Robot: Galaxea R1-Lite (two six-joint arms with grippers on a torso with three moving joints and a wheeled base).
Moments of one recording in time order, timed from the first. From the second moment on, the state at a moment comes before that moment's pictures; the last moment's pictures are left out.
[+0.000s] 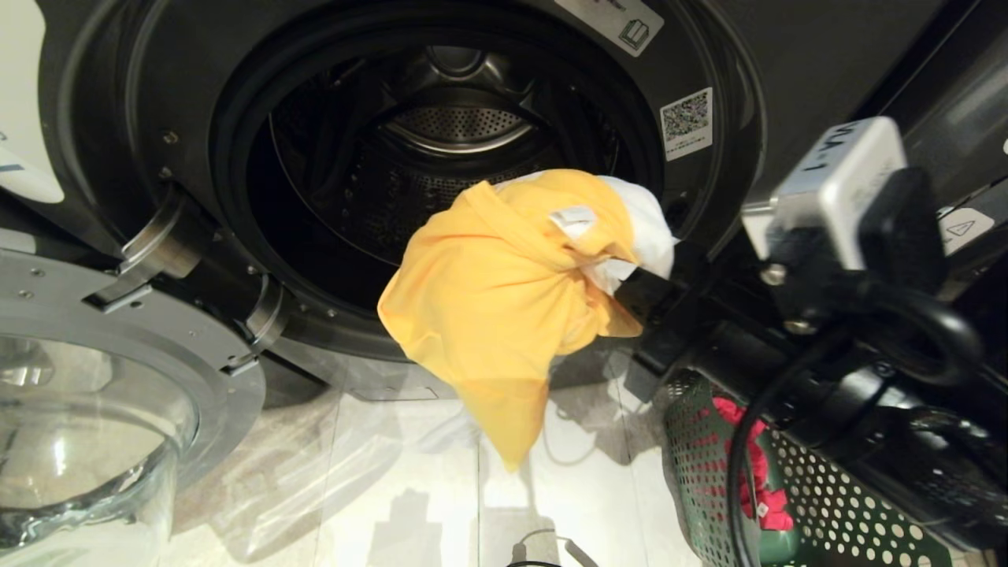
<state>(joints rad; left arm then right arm) 0.00 0.00 0.00 0.00 0.00 0.00 0.93 1.57 -0.77 -1.11 -0.13 -0.50</state>
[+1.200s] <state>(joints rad) 0.00 0.00 0.00 0.00 0.00 0.00 0.78 2.28 -1.77 -1.15 -0.30 -0.49</state>
